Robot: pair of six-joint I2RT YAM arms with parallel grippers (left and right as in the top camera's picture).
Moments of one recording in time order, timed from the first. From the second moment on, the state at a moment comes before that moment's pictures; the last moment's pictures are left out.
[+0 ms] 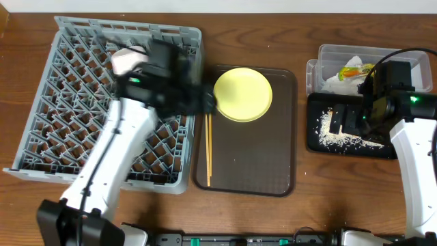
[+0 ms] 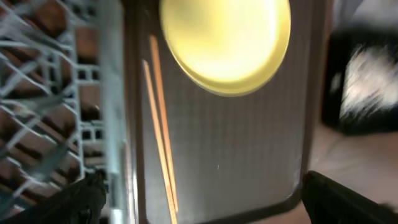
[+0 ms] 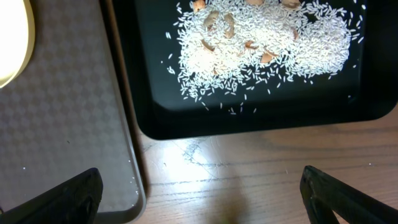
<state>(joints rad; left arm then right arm) -0.36 1.56 1.41 -1.03 0.25 -0.36 -0.09 1.41 1.28 -1.22 -0.03 0.17</state>
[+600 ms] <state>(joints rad) -0.66 1.79 1.26 -0.91 0.01 -0.71 -0.09 1.41 1.28 -1.22 -0.03 0.17</state>
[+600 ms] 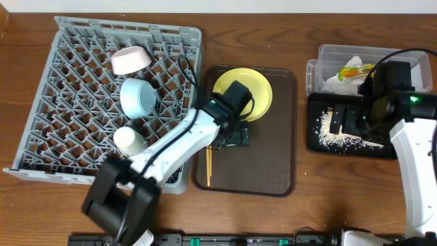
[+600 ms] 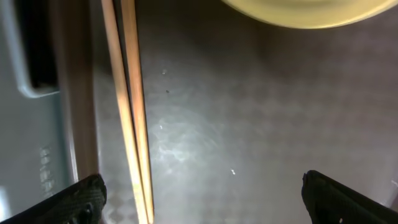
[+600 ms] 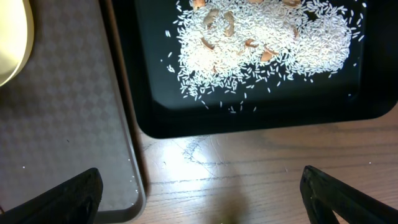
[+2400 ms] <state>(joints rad) -0.68 1.97 1.26 -0.82 0.00 -0.75 -0.09 1.41 1.28 -1.23 -0.03 0.16</state>
